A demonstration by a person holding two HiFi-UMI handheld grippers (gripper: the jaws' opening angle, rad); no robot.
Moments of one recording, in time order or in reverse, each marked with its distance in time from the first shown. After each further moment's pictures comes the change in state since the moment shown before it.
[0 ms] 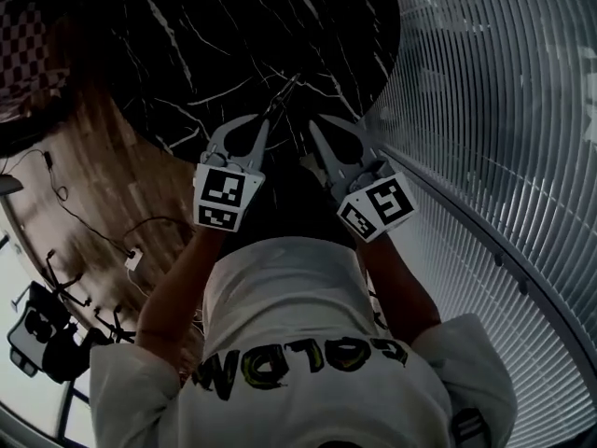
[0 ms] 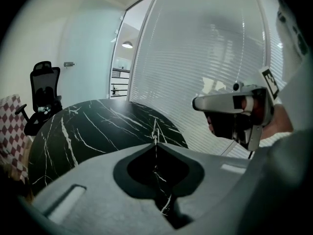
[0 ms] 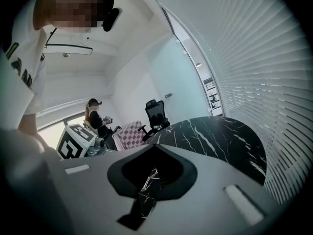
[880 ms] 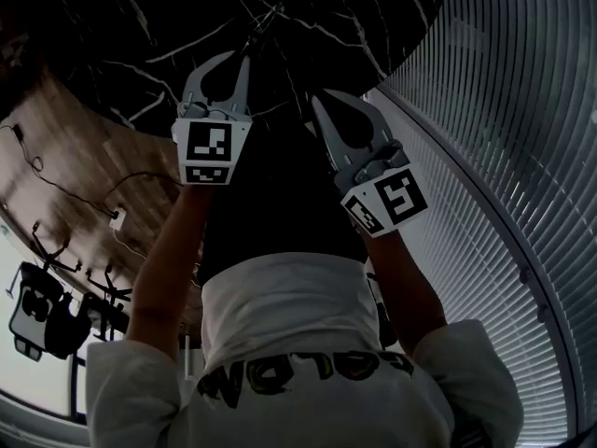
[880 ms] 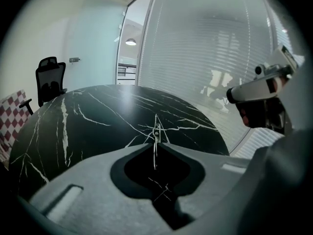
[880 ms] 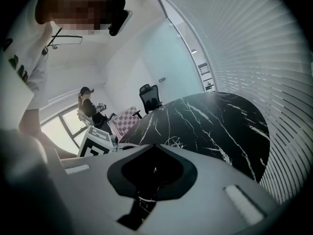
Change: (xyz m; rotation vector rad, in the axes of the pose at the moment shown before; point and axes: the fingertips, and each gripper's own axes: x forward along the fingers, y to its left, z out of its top) left arm 0.082 0.052 -0.087 0.017 0.017 0.087; right arm 0.016 -0.032 -0.098 0.037 0.149 -0.057
